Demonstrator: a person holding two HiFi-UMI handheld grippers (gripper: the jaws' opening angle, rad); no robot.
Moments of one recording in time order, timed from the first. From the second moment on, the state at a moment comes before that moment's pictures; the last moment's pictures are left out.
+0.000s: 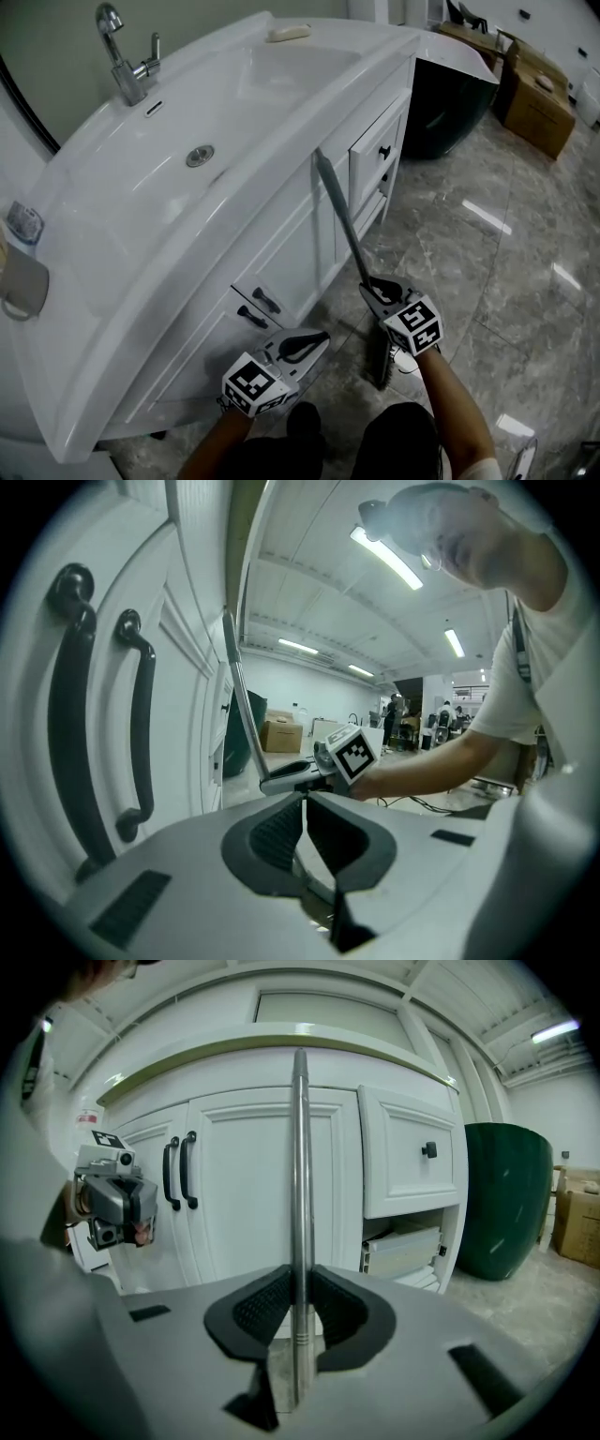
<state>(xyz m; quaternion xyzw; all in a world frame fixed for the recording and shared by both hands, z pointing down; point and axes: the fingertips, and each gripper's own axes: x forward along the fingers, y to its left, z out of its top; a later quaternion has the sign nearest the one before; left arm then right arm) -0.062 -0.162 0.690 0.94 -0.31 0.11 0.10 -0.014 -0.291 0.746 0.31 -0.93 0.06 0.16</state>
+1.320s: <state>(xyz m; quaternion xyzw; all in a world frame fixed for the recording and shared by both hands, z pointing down) -0.016 -0.172 0.710 0.95 -0.27 0.04 0.13 0.022 -0.274 0.707 0.34 -0.93 -0.03 0.14</state>
